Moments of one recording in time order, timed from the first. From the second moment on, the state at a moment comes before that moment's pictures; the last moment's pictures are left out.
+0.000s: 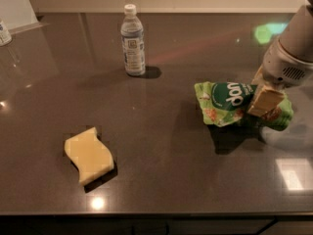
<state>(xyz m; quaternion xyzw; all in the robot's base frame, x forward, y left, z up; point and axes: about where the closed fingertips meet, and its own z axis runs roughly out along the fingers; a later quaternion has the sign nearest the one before) 0.485 -0.239 0.886 -0.58 0.81 0.01 0.10</state>
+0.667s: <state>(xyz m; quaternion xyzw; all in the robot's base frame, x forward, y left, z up) 0.521 -0.185 0.900 -0.62 0.77 0.01 0.14</state>
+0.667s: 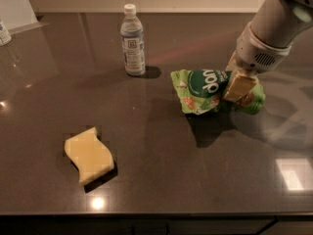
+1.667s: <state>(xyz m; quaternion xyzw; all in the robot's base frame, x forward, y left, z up) 0.636 -0.110 0.887 -0.63 0.77 0.00 0.14</state>
